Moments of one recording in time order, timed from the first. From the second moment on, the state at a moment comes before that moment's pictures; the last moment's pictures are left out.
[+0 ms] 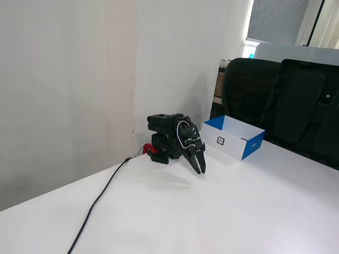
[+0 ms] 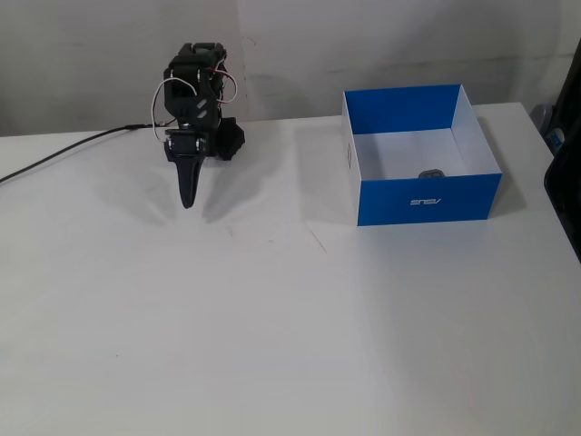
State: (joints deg) arm -9.2 194.0 176.7 69.5 -7.2
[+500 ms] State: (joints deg) arm -8.9 194.0 176.7 69.5 -7.2
